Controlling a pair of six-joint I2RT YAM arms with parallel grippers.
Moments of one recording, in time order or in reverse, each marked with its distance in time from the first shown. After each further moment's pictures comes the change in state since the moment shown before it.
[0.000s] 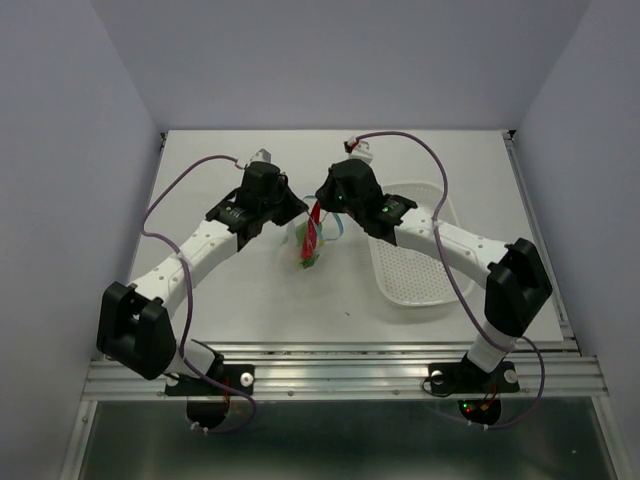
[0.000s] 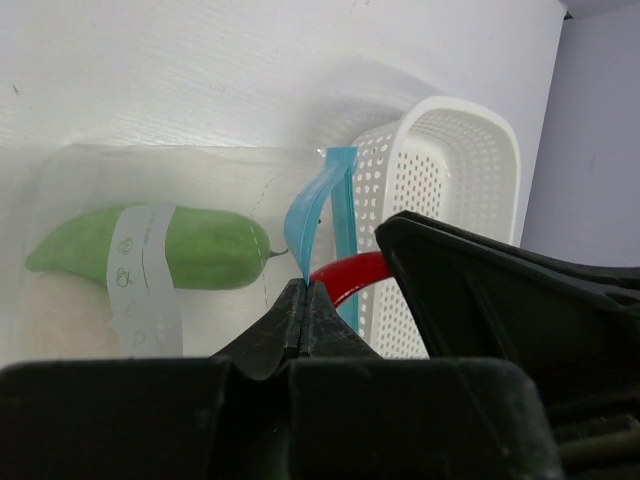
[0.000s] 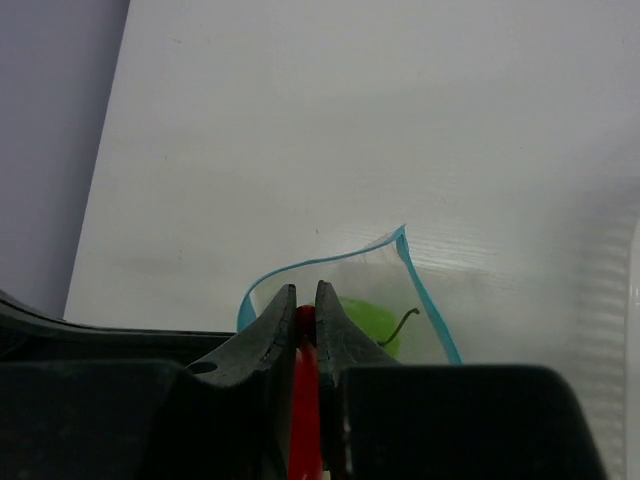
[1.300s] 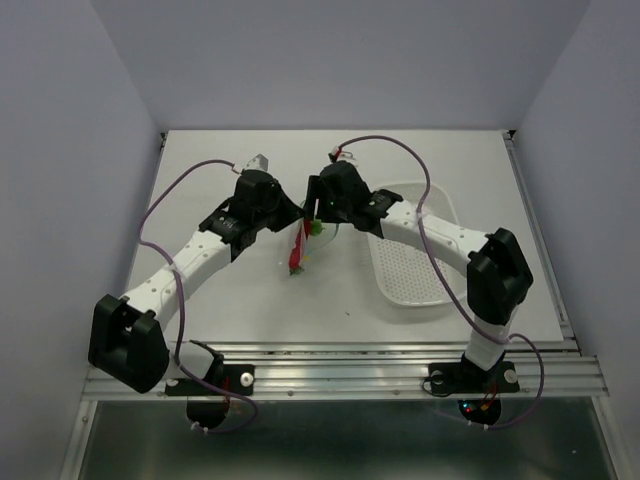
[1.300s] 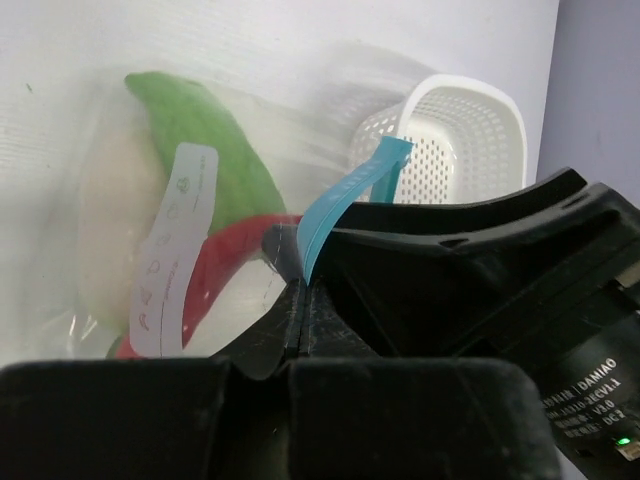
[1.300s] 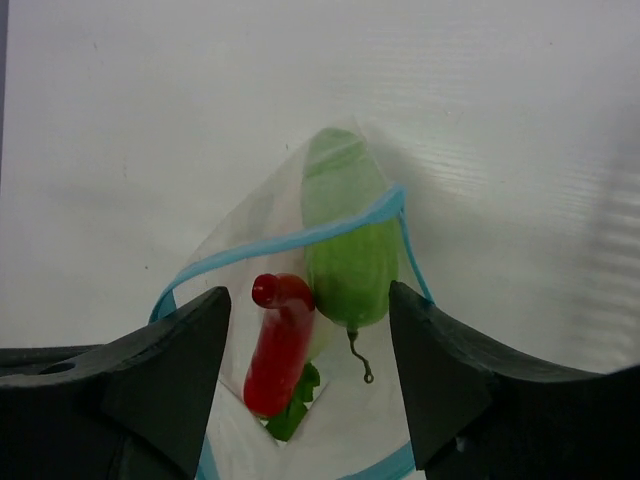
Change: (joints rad) left arm 0.003 -0.074 -0.087 0.044 0.033 0.052; right arm 0.005 0.108 0.093 -0.172 -0.117 0.013
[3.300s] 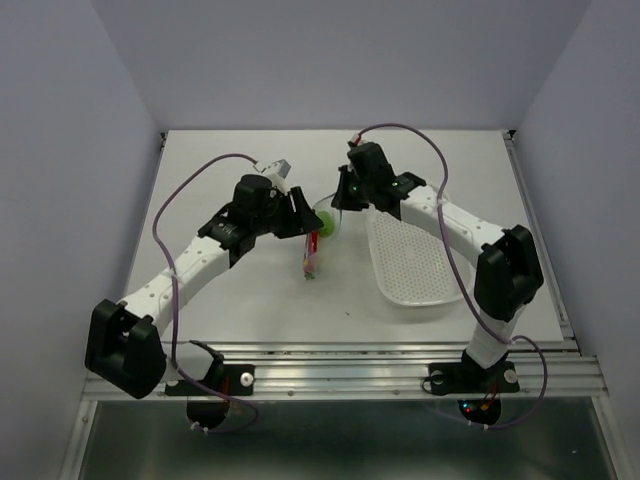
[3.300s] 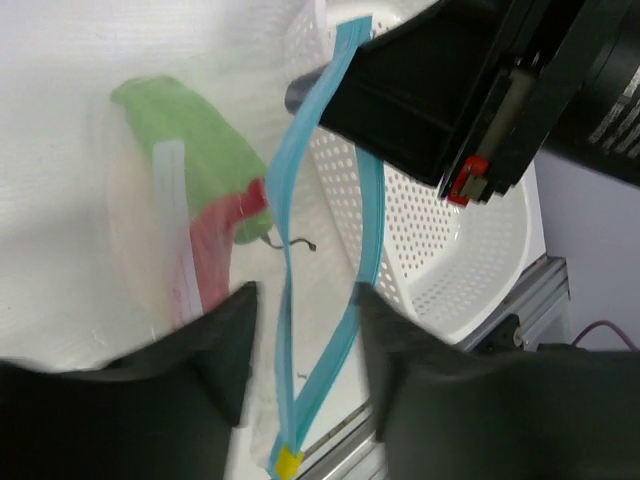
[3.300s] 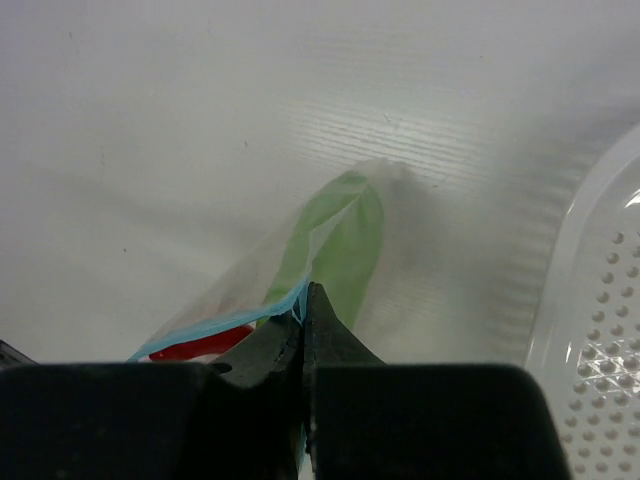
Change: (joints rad) left arm -0.004 -0.012 -0.042 0.053 0.260 0.243; right arm -0.156 -0.039 -0.005 -0.082 -0.192 -0.114
